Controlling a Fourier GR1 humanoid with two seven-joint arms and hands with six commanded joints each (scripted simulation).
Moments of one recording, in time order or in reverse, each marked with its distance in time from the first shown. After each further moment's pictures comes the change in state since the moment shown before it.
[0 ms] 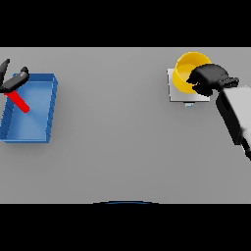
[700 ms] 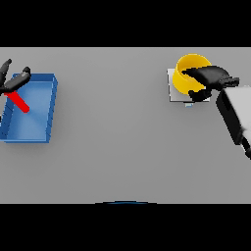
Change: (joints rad) left arm -0.001 -0.008 -0.001 -0.003 0.006 -0.001 0.008; right arm -0.002 0.001 -0.009 0.001 -0.021 0.082 0.037
